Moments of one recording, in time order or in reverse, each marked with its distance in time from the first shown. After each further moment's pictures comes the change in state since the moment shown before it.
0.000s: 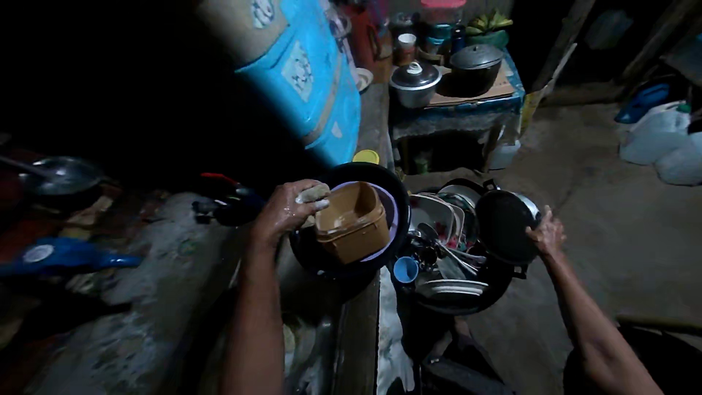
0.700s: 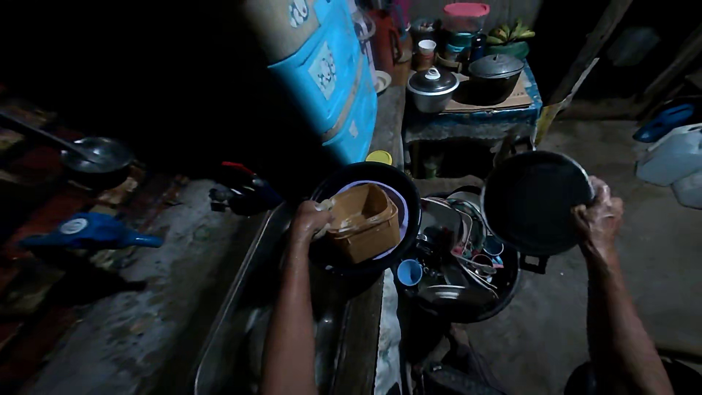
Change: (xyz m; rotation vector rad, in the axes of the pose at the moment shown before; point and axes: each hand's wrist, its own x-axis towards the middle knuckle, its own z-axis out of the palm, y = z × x) left_hand 0.012 -0.045 0.053 -0.040 -0.001 -0.640; right_hand -0.039 -0.090 -0.112 0.158 0.332 -0.179
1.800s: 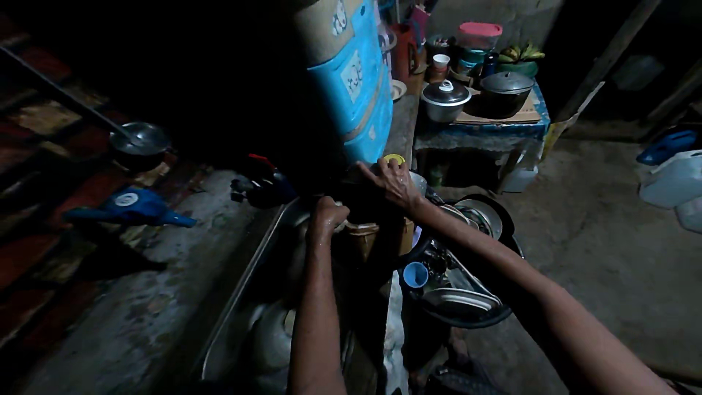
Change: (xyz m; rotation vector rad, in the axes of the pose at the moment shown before) left_hand -0.021 0.006 -0.007 0.041 0.035 -0.061; right_hand -0.116 -0.302 0.151 -0.089 -0.211 -1.249
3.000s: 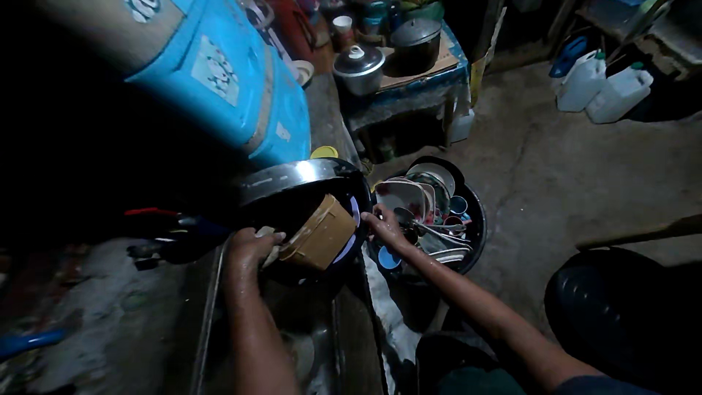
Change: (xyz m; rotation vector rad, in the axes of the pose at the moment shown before) left_hand 0.001 -0.006 -0.005 0.126 -0.013 0.084; right_hand -0.145 -0.008 0.037 1.461 0.123 1.169
